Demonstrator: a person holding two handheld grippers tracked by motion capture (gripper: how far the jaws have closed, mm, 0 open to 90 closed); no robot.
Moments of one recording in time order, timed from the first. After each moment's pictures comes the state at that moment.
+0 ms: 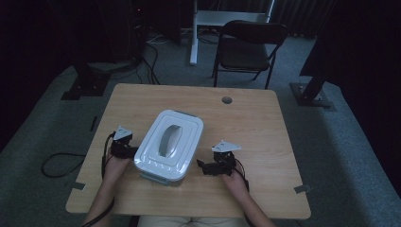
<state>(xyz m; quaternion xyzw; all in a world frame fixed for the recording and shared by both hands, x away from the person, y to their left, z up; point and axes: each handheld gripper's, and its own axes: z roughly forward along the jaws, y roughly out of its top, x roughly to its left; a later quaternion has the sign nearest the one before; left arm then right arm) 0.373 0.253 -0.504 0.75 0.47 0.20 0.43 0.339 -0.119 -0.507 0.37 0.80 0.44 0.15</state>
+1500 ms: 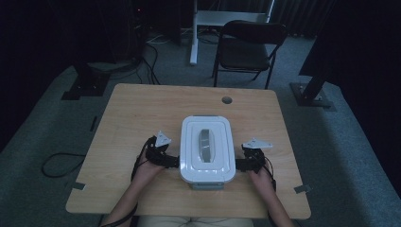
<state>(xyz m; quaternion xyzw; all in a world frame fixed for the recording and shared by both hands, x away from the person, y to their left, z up) 0.359 0.139 -0.499 0.81 0.38 0.18 0.40 0.349 -0.214 -0.509 0.42 0.78 0.42 0.18</state>
